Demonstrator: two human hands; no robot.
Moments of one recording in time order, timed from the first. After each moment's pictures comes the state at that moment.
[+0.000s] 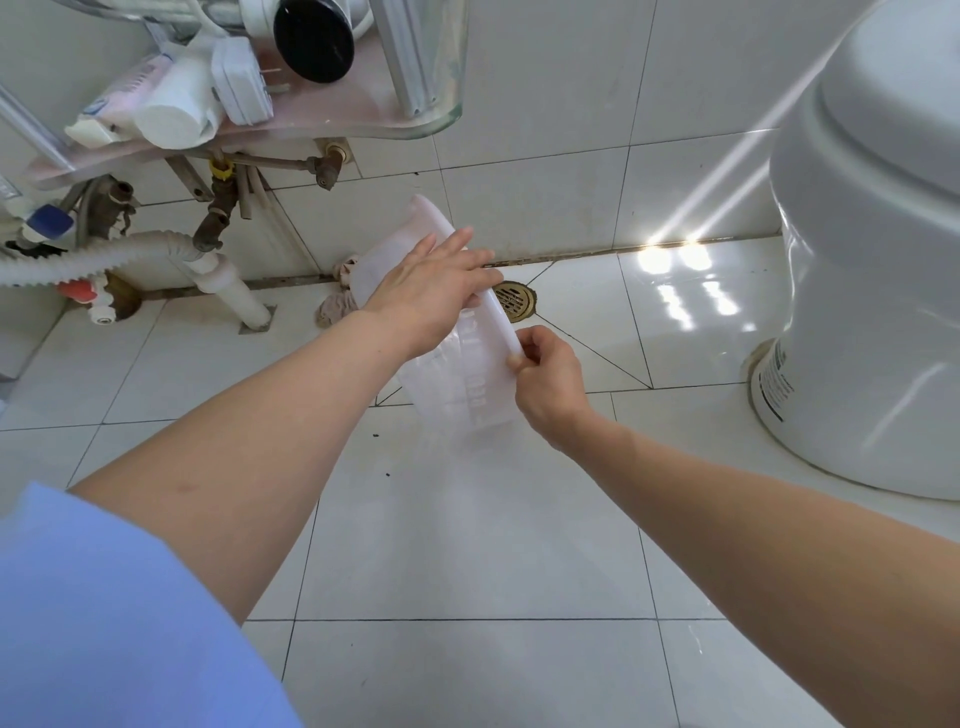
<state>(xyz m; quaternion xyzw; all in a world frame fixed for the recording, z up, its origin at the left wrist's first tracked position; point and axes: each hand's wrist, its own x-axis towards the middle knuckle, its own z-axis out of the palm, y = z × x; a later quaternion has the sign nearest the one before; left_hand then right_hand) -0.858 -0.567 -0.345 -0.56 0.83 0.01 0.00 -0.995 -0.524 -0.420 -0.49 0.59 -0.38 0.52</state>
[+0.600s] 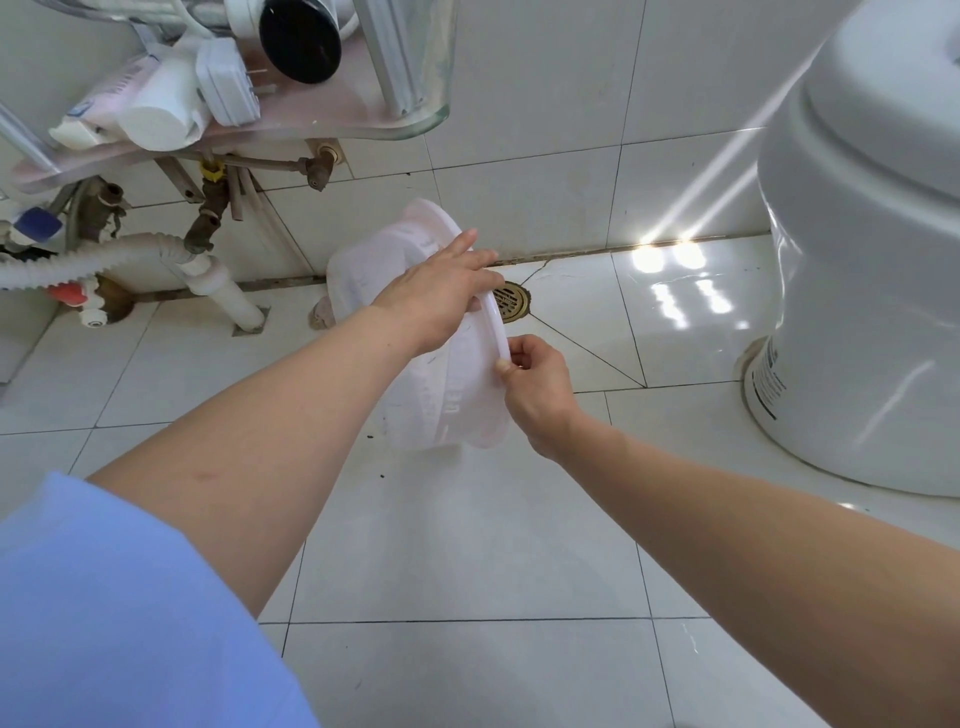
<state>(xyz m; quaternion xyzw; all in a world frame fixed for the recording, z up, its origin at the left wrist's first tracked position) -0.870 -0.573 -0.347 -0.57 0.81 0.08 -0.02 -0.993 -0.519 -0.417 -0.42 0.58 -0.38 0.59</state>
